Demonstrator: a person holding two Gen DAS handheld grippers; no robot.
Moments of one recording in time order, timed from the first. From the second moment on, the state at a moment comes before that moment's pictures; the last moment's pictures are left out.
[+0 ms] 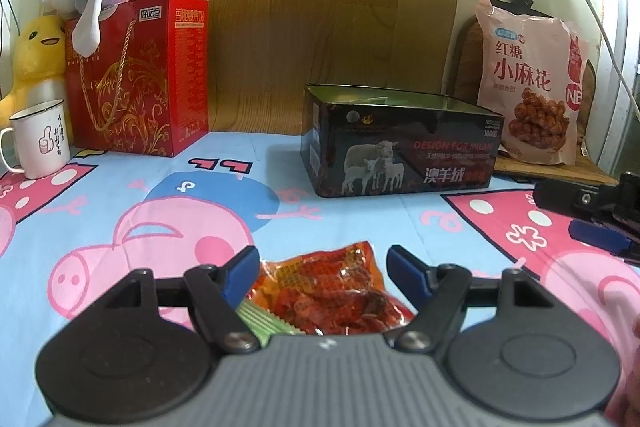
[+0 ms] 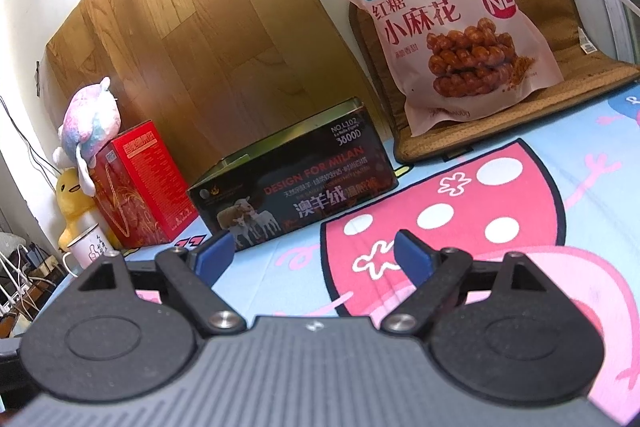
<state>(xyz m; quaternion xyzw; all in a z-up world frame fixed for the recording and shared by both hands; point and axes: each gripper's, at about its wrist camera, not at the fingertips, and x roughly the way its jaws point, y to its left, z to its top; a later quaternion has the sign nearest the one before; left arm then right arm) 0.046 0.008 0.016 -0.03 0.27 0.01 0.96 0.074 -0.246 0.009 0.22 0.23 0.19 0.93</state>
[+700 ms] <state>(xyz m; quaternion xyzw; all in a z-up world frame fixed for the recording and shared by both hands) 0.045 0.007 0.016 -0.02 0.27 0.01 0.96 0.077 -0.248 0.007 0.24 0.24 0.20 0.92</state>
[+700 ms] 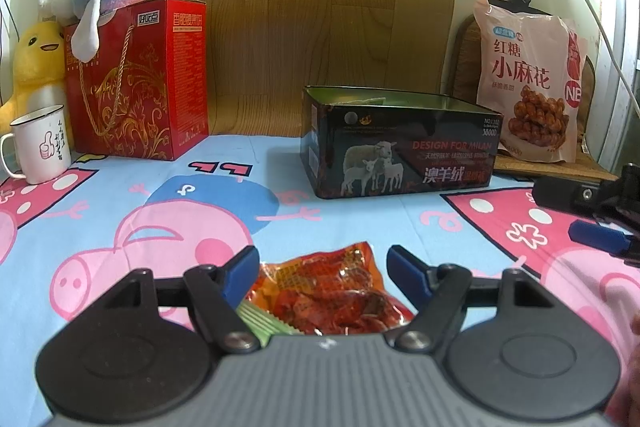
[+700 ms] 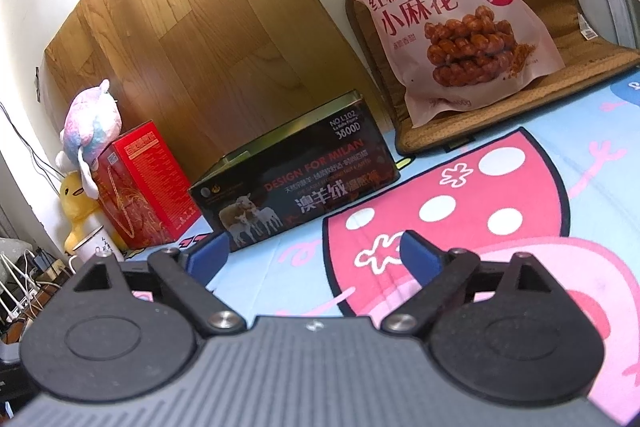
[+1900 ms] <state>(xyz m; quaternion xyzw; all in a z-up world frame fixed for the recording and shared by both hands) 0.033 0.007 0.021 -0.02 0.23 0.00 0.97 0.068 -0.226 0.013 0.15 0.23 0.20 0.94</state>
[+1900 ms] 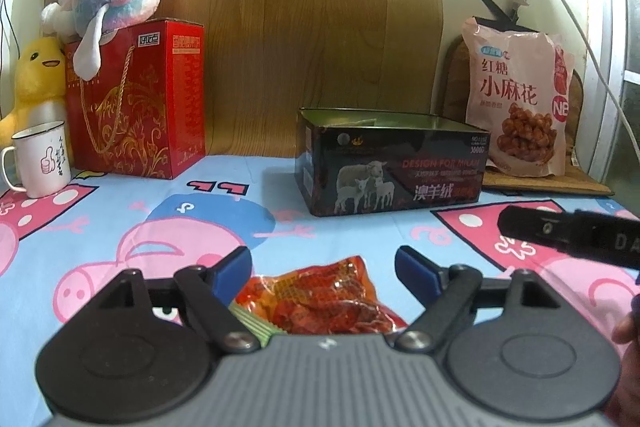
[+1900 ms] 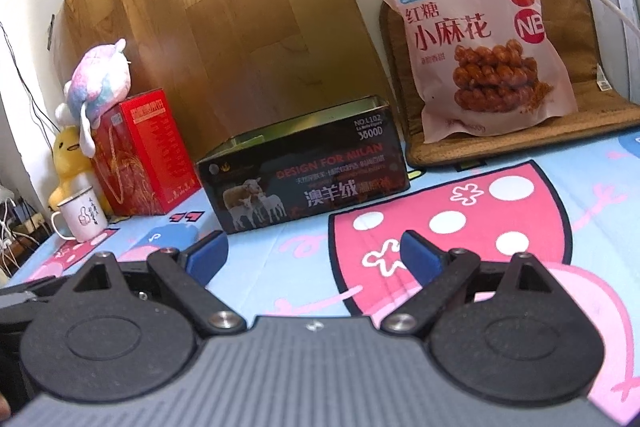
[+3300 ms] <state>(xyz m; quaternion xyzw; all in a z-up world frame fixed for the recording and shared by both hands) -0.040 0.136 0.021 -0.24 0.30 -0.07 0.92 0.035 -0.131 0.036 0.06 0.30 0.40 0.87</state>
